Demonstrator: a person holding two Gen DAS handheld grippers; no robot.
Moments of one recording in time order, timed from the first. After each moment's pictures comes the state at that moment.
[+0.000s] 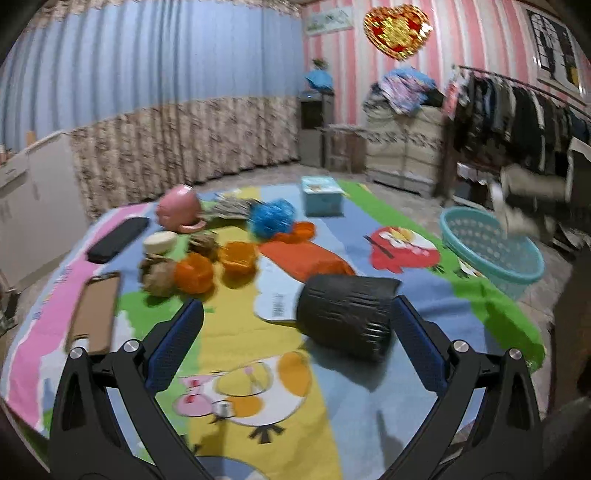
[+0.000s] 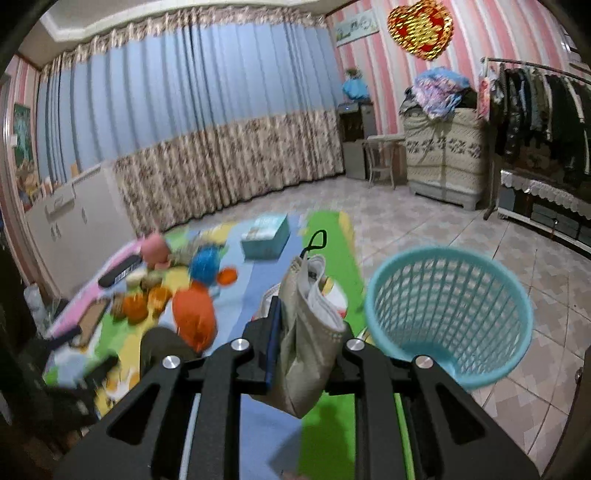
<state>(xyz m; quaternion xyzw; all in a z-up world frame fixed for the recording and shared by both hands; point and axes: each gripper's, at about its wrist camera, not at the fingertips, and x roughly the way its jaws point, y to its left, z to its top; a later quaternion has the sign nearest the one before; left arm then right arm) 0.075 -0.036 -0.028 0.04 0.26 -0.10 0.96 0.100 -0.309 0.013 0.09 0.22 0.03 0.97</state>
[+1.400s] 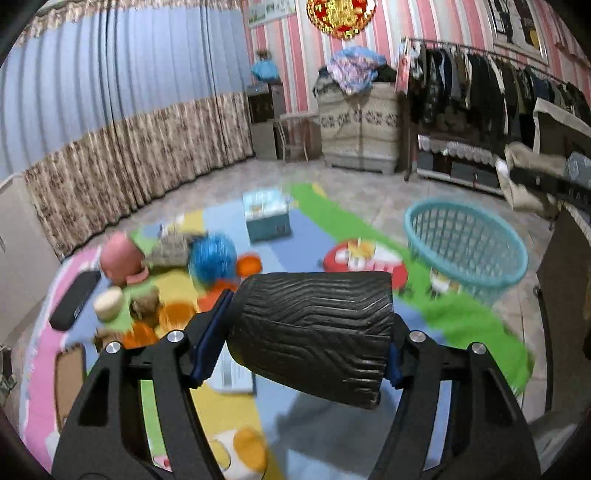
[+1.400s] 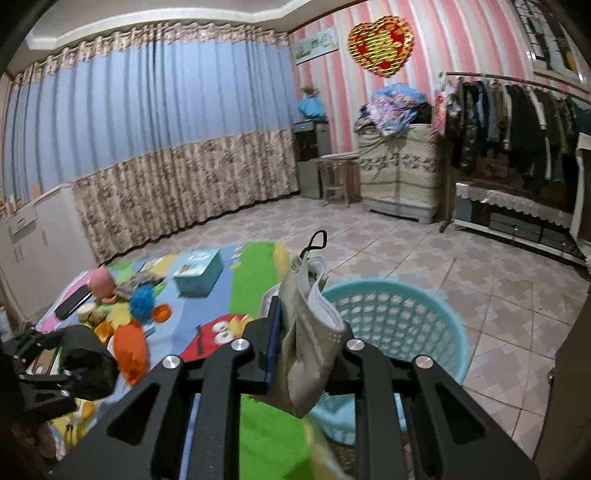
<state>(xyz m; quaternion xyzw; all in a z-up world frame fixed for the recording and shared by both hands) 0.124 -0.098 0.008 0.11 0.26 -0.16 0.95 0.101 -0.379 0.030 0.08 0.20 -0.07 0.97</state>
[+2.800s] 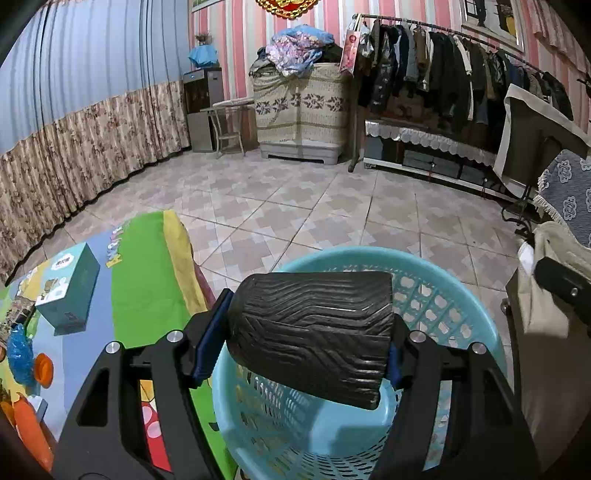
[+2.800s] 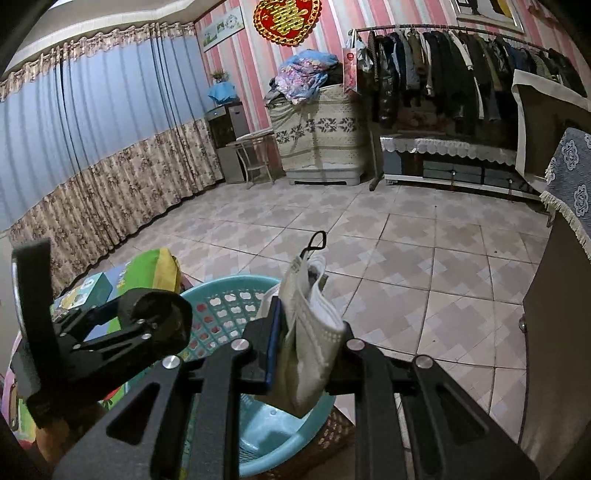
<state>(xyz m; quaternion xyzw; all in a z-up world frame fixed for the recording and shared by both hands) 0.246 -0.366 -0.042 0.11 0.31 -0.26 0.91 0.132 -0.537 -0.017 0.16 0.25 -0.18 0.94</state>
